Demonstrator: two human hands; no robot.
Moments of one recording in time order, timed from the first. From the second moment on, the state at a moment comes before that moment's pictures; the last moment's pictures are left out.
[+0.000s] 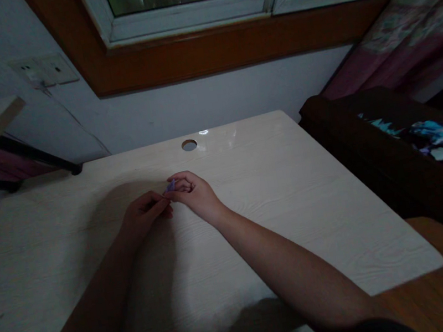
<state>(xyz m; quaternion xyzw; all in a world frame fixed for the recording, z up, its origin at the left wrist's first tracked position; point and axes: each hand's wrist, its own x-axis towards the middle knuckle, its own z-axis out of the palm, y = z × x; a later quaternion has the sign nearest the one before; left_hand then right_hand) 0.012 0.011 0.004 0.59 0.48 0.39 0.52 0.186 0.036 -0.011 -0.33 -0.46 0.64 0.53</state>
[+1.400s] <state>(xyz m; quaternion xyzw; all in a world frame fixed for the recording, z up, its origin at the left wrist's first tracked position) 0.015 0.008 0.012 0.67 0.49 0.32 0.45 0.188 0.033 -0.011 -0.34 -0.49 0.59 0.54</state>
